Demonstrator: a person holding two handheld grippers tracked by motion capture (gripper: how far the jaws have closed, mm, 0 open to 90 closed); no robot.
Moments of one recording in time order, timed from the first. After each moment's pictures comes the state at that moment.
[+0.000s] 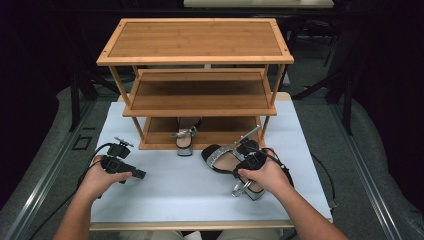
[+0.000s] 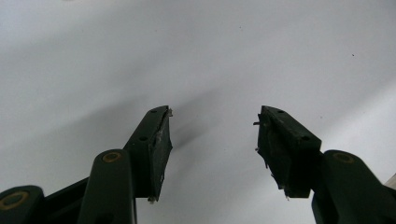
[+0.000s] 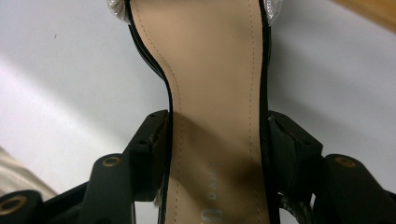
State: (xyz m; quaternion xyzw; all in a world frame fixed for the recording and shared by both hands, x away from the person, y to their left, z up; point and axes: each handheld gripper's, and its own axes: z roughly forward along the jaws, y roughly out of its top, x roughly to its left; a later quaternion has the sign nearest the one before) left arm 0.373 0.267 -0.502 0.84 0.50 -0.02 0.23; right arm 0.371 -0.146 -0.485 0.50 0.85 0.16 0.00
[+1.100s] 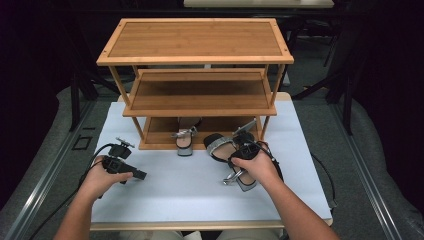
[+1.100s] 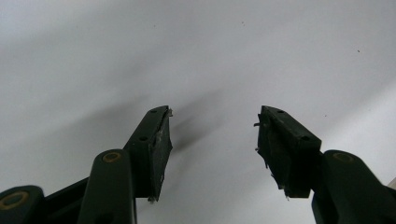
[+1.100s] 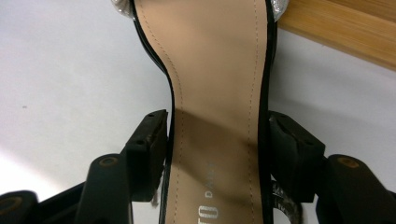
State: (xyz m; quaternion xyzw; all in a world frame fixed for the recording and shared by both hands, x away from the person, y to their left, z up) left arm 0.375 0.266 -0.507 0.84 0.50 -0.02 0.22; right arm 0.409 -0.137 -0.502 0.55 0.81 0.17 0.00
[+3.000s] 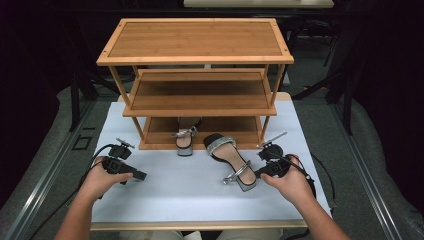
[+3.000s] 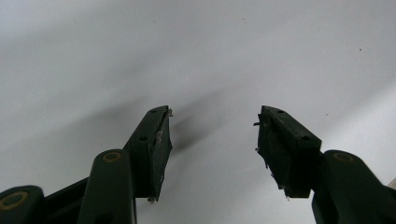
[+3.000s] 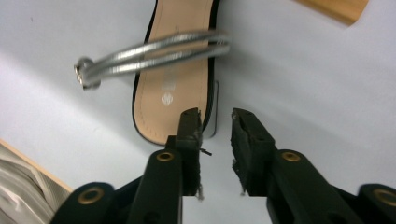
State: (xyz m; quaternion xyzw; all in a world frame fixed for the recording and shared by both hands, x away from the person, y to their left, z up) left arm 0.375 0.266 -0.509 0.84 0.50 -0.02 0.22; right arm 0.335 -0.197 -0.468 0.51 0.83 0.20 0.06
